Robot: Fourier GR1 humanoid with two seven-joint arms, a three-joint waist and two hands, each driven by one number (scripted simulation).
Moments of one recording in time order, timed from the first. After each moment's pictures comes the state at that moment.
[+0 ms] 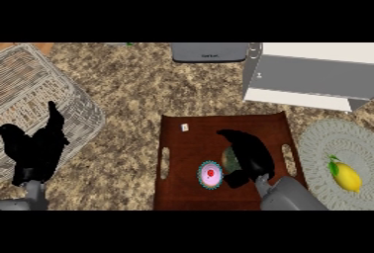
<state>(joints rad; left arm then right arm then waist) -0.04 0.33 -0.02 -1.61 0.17 0.12 0.30 -0.33 -0.30 0.68 -1.37 0.58 -0.04 0.52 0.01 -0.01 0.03</state>
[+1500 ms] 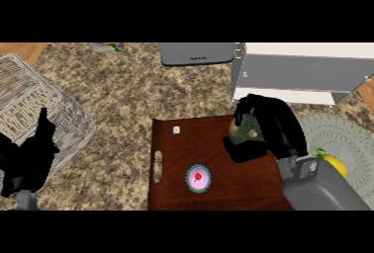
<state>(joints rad) 0.03 0.30 0.05 -1.65 0.14 0.12 0.32 -0.41 -0.34 0.46 -1.69 0.57 -0.09 0.59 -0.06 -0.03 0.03</state>
